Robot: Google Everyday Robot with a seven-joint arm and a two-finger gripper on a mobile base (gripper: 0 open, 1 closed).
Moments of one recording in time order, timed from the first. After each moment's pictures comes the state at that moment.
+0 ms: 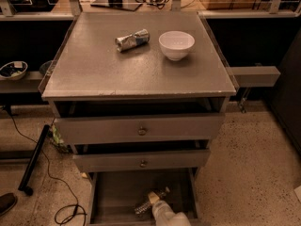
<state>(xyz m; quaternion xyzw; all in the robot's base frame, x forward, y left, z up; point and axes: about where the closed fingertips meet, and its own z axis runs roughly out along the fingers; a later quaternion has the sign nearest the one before) 0.505 -0.051 0.166 0.46 0.81 0.27 0.24</state>
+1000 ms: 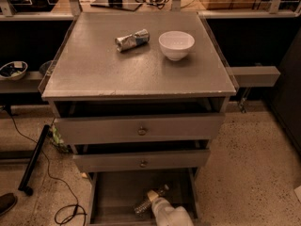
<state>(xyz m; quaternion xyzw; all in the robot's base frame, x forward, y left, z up) 0.510 -0.046 0.175 0.44 0.83 0.26 0.22</state>
